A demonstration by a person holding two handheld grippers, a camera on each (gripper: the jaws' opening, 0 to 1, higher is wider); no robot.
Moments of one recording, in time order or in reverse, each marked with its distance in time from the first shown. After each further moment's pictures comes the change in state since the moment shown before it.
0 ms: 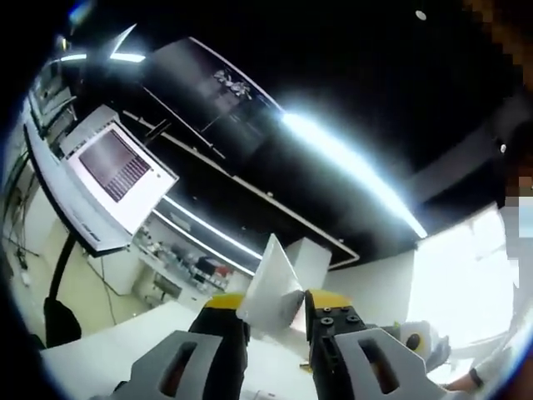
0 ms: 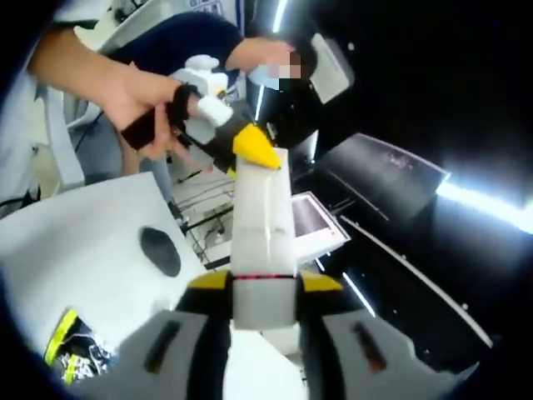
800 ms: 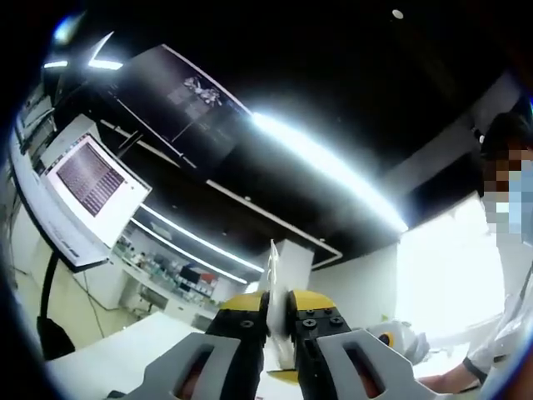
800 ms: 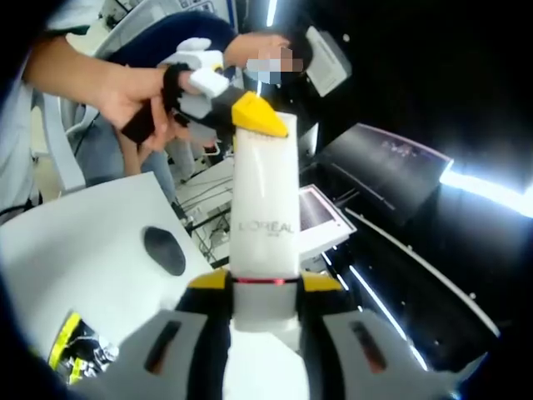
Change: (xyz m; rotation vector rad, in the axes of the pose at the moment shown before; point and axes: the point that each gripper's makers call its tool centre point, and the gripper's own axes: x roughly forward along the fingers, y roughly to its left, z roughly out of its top) left arm -0.001 -0.034 0.004 0.066 0.000 -0.099; right arm 0.004 0.004 -0.009 0.041 0.017 0.024
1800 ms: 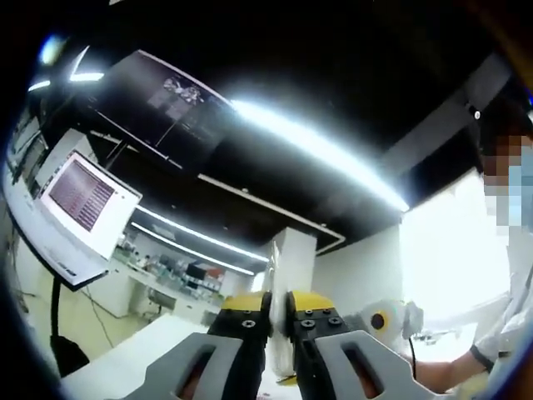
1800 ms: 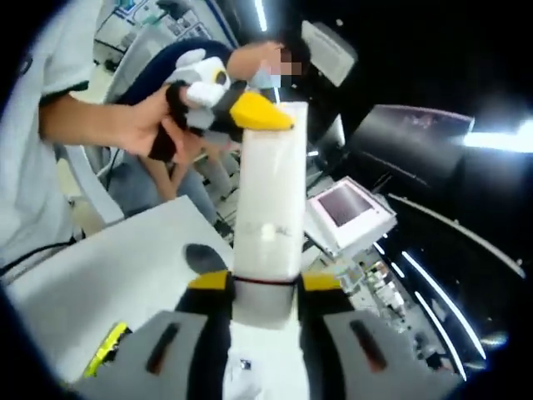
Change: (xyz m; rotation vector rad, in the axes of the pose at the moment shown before) left arm 0.011 -0.019 0.002 0.083 0.066 0.006; right arm -0.010 0.012 0.004 0.241 -0.035 0.275
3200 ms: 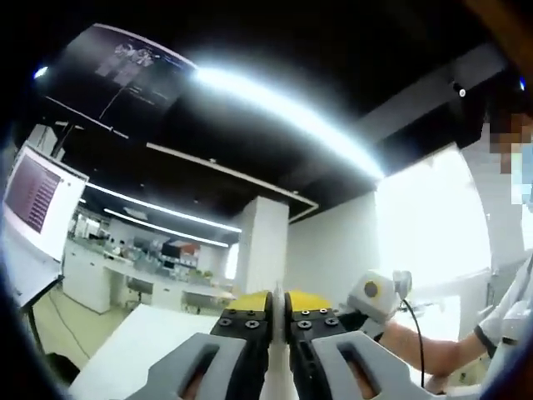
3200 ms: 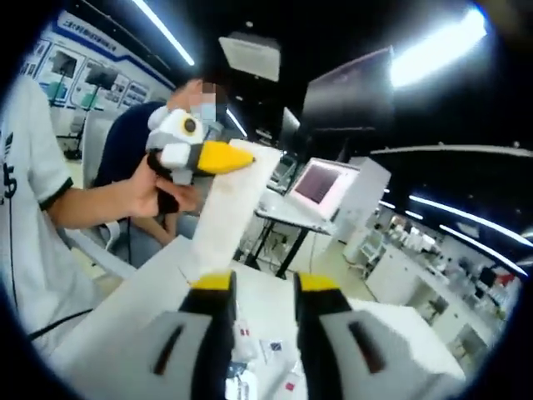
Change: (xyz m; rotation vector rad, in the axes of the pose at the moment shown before) left arm 0.083 -0.038 -0.034 0.043 0.186 -0.157; right arm -0.068 -0.042 -0.031 0.400 -0.059 -0.074
